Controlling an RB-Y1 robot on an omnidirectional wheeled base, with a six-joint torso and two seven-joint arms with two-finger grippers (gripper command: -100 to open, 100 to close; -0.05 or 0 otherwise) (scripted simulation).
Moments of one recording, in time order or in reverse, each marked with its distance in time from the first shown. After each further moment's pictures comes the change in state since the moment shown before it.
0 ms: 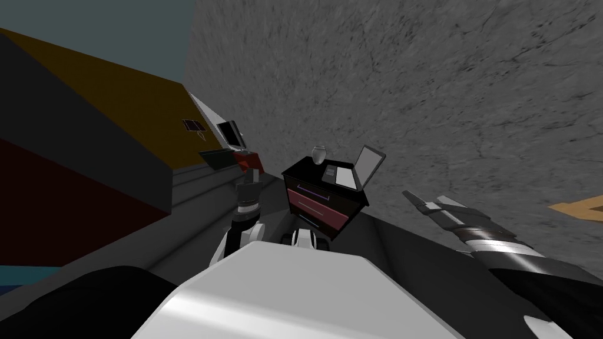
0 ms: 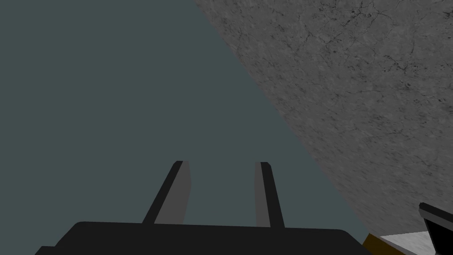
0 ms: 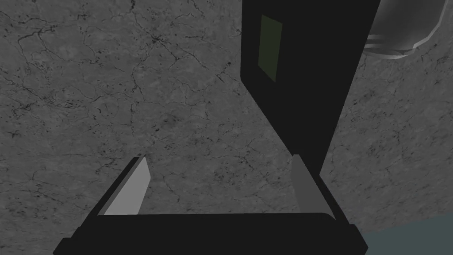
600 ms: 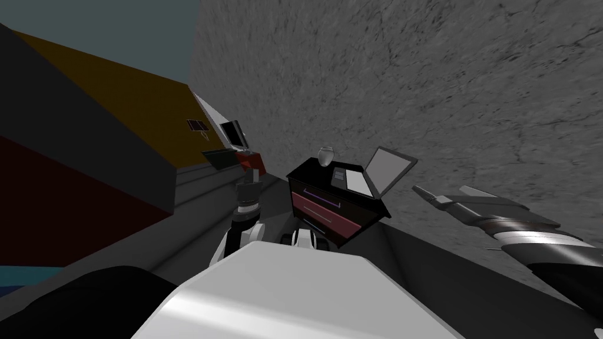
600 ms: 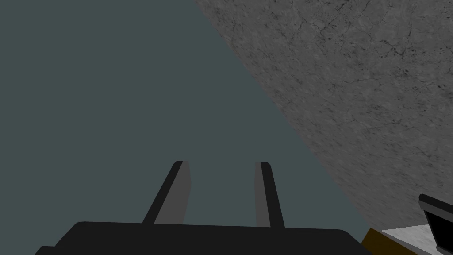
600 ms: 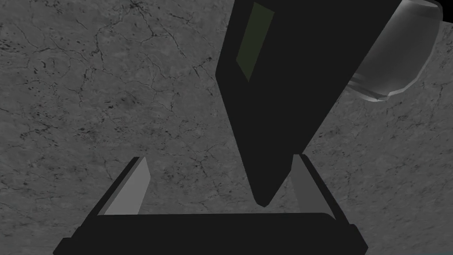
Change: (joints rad) left arm 0.000 0.000 0.000 0.000 0.000 0.000 0.000; right arm 0.113 -0.170 -0.156 -0.005 0.059 0.101 0.024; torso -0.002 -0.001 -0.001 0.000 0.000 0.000
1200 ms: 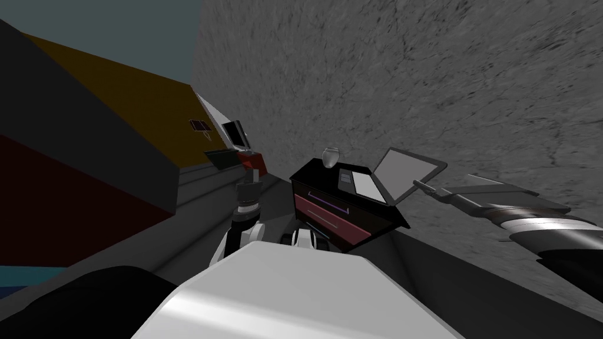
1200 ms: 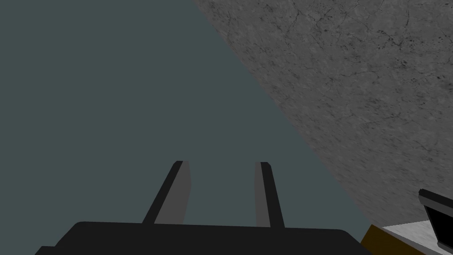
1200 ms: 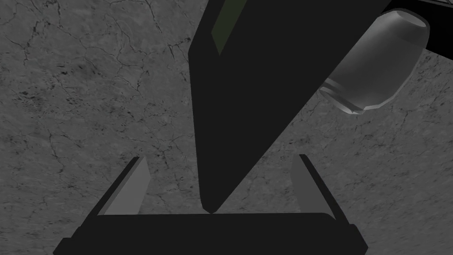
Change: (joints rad) left arm 0.000 0.000 0.000 0.000 0.000 0.000 0.000; right arm 0.080 -0.118 -0.107 -0.010 0.041 0.061 0.017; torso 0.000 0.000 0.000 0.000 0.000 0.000
